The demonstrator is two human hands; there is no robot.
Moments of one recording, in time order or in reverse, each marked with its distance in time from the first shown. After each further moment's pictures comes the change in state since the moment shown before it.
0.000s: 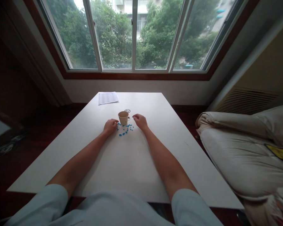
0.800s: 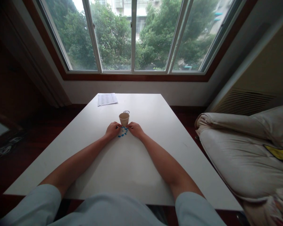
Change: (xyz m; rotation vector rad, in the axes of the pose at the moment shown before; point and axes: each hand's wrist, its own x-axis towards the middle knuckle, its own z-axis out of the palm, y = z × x) left_hand -0.017 0.025 0.009 -0.056 -0.011 0.110; right_hand -0.035 -0.001 0.018 -0.190 -0.263 -0.256
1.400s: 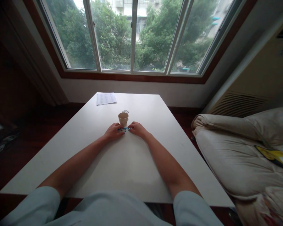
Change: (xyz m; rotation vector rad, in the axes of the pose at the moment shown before) left_hand -0.017 0.014 -0.010 0.062 -0.069 0.250; right_hand -0.009 0.012 -0.027 -0.029 -0.123 -0.077
